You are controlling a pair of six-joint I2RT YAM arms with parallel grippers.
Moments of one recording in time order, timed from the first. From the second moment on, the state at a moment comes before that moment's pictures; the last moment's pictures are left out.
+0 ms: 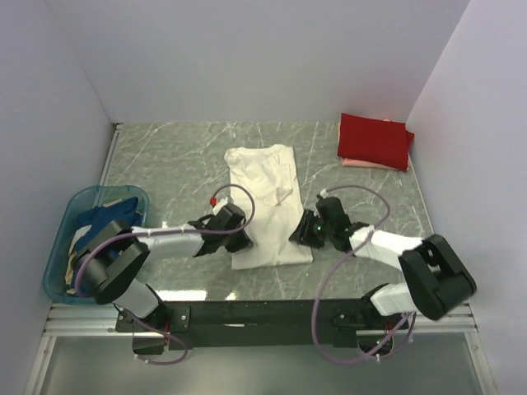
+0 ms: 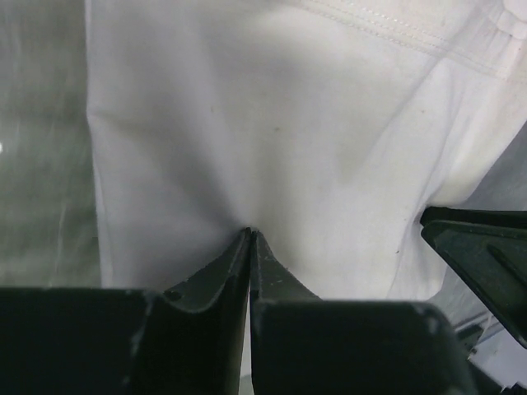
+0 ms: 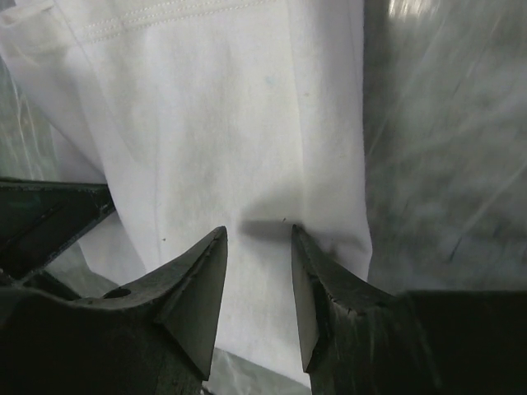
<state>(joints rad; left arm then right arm) -0.78 1.56 0.68 -0.01 -0.07 -1.12 0.48 1.41 0.53 0.03 -0.21 0.77</state>
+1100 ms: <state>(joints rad) -0.52 1.10 0.66 -0.39 -0.08 -1.14 0.66 1.30 1.00 -0.37 -0.01 0.67</state>
